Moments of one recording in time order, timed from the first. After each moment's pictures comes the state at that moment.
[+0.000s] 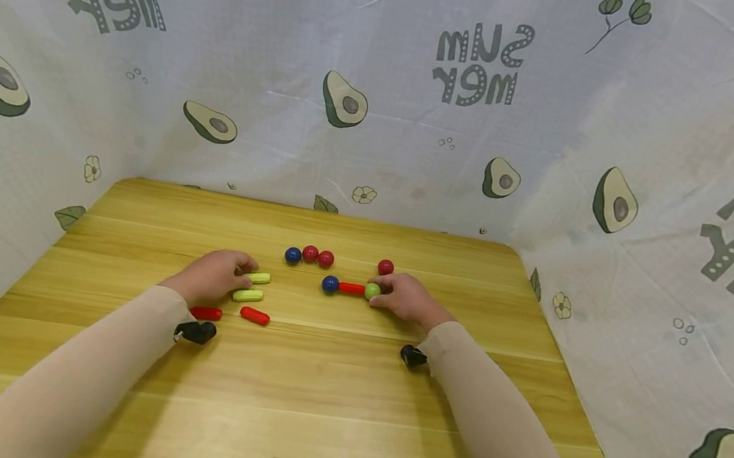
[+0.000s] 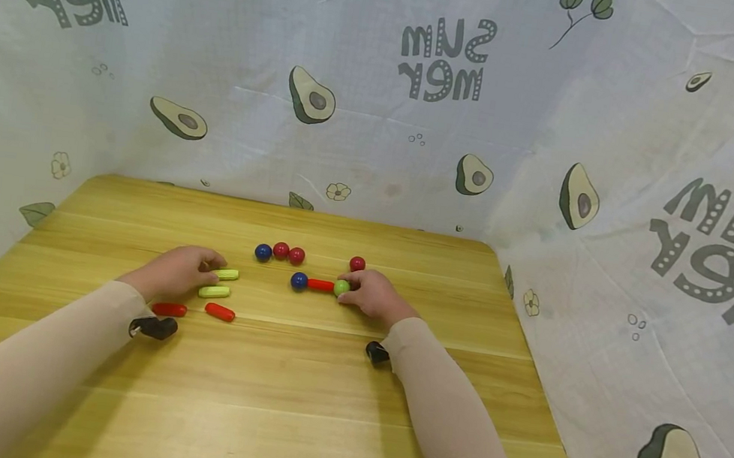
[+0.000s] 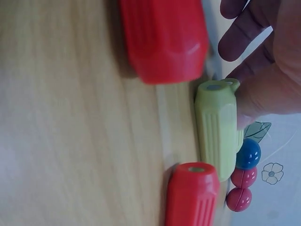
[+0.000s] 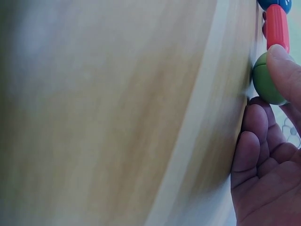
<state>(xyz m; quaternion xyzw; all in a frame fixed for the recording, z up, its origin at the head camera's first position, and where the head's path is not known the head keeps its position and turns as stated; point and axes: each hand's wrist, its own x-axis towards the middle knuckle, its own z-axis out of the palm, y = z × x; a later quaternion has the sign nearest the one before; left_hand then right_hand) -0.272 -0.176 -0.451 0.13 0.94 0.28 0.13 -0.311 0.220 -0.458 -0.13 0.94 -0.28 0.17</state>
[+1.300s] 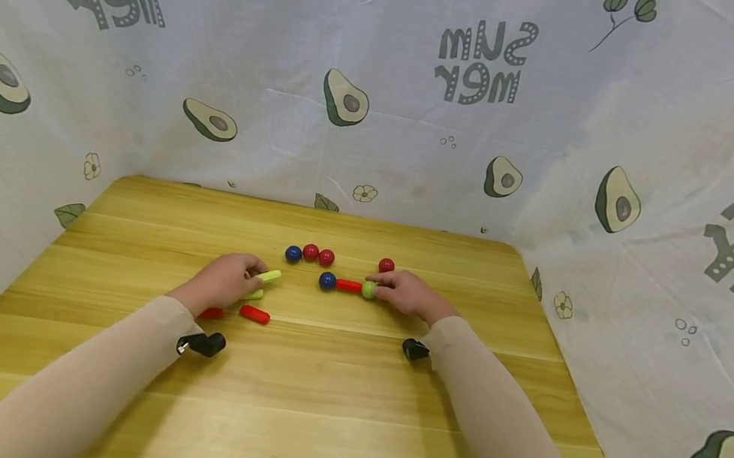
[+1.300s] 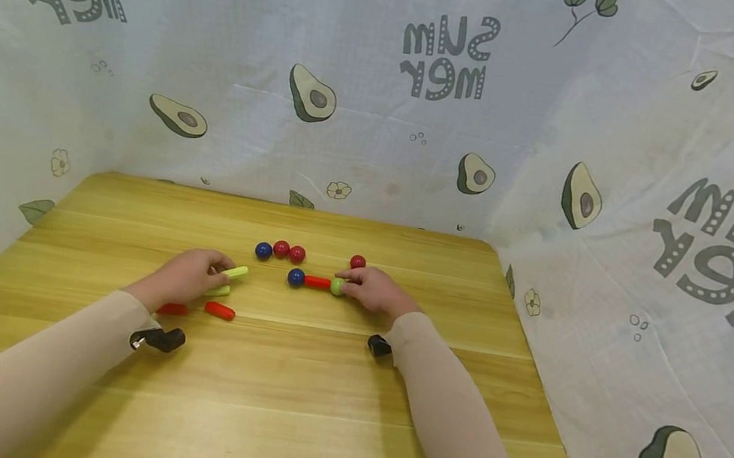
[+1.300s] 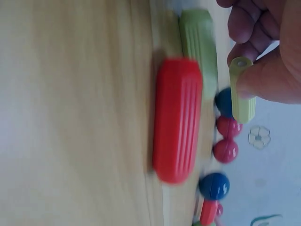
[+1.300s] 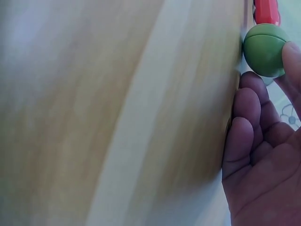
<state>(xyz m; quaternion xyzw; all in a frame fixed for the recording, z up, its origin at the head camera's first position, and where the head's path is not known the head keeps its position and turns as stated) -0.262 -0.153 -0.446 0.10 0.94 0.31 0.12 -0.316 0.223 -0.452 -0.14 0.93 -0.29 0.20</state>
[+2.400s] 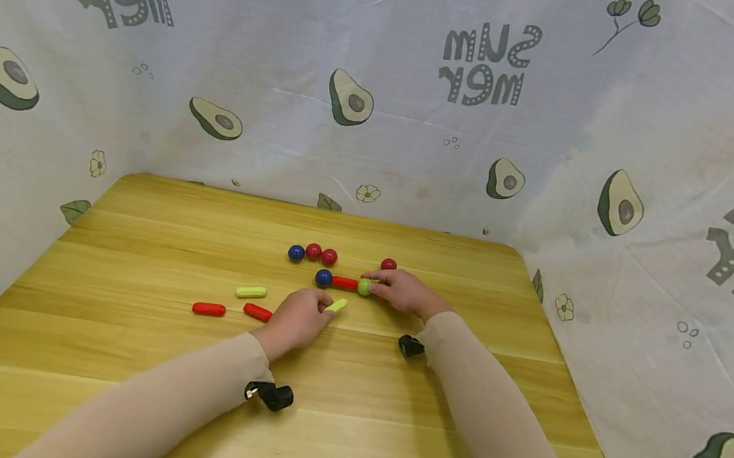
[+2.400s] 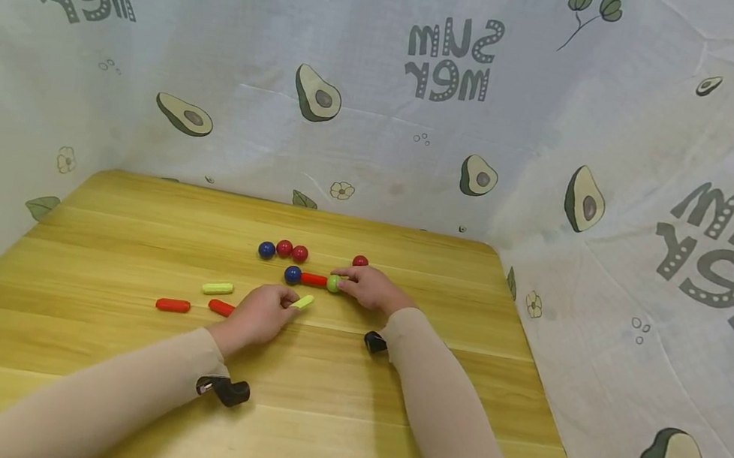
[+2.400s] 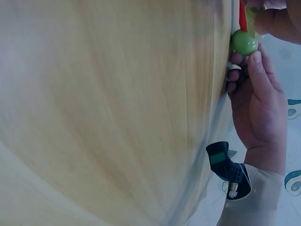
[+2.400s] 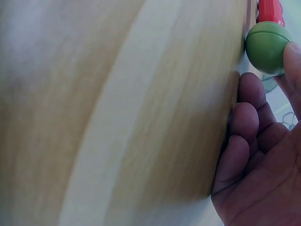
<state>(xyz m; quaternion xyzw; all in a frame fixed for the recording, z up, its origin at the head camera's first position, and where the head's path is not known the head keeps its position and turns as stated) -0.219 -0.021 -0.456 0.04 0.91 0.40 0.10 -0.323 0.215 -0.455 -0.19 0.94 -0.22 0.19</state>
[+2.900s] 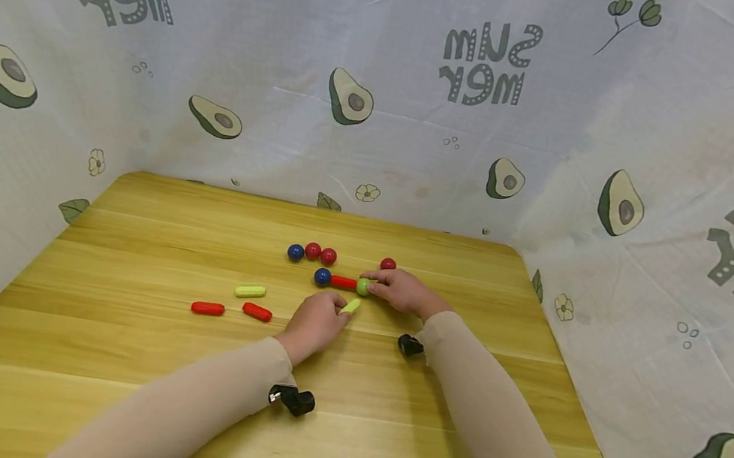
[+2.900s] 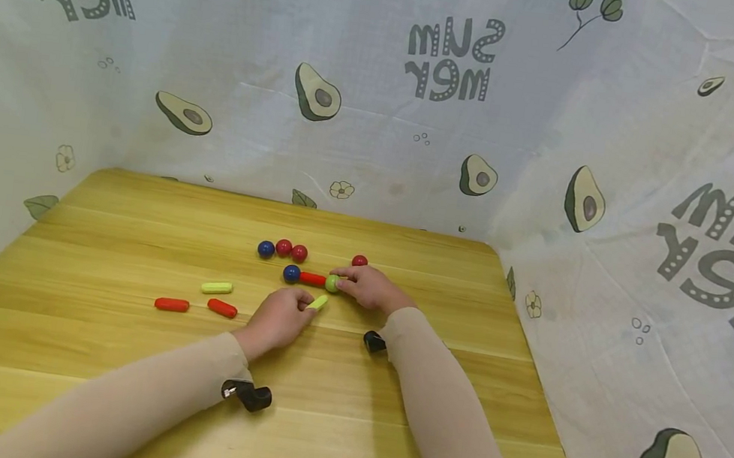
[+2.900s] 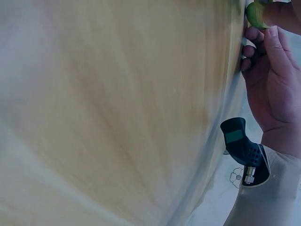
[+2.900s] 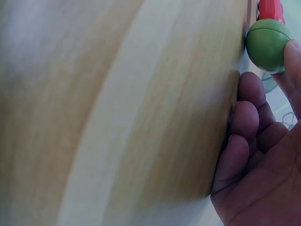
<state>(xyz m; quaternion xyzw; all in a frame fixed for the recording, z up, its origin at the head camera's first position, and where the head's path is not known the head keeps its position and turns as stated) -0.223 0.011 -0.469 0.03 0.91 0.42 0.06 -0.325 0.214 -0.455 -0.20 0.93 -0.22 0.19</state>
